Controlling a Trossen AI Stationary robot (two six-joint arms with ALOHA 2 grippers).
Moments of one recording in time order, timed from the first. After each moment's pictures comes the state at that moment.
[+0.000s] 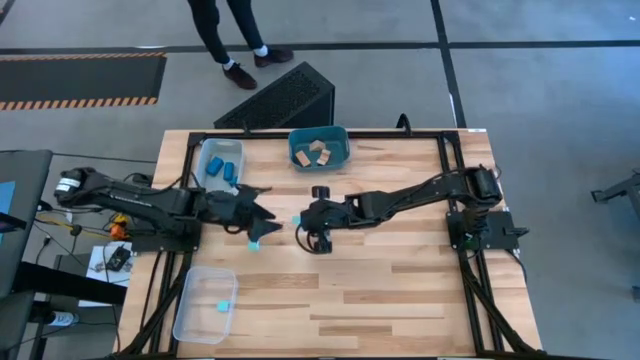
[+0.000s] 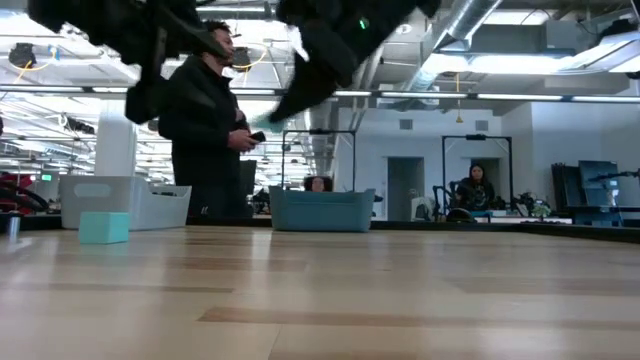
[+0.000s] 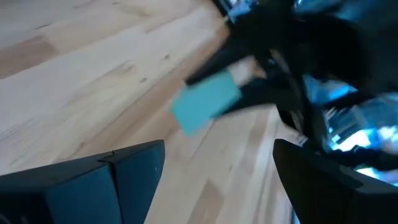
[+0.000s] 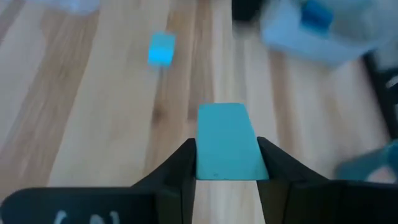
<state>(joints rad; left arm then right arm) -0.11 0.92 0.54 -0.10 -0.12 -0.93 0.09 1.89 1.42 -0.27 0.25 -0.15</state>
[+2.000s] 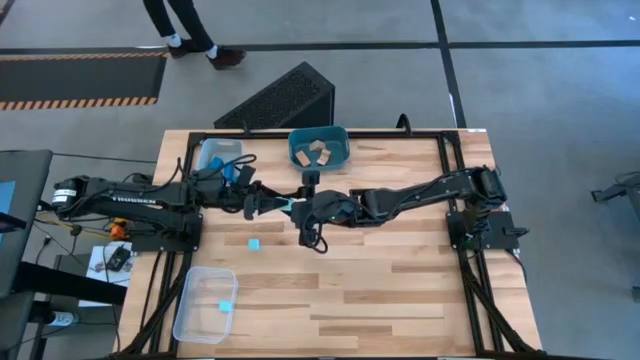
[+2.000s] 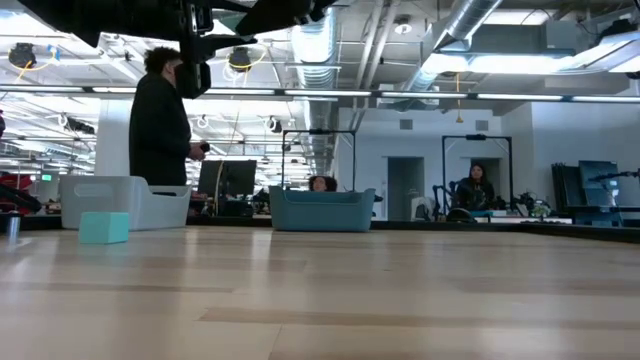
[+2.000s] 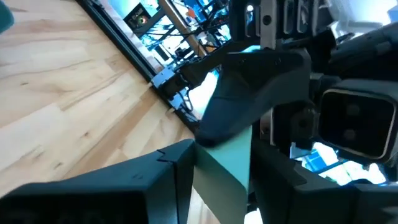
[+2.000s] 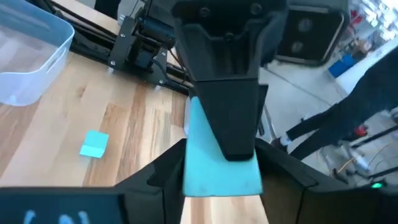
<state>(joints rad) 0.09 0.92 0.50 0.34 0.11 -0.91 0.12 1.86 1.55 -0.07 0.44 -0.41</state>
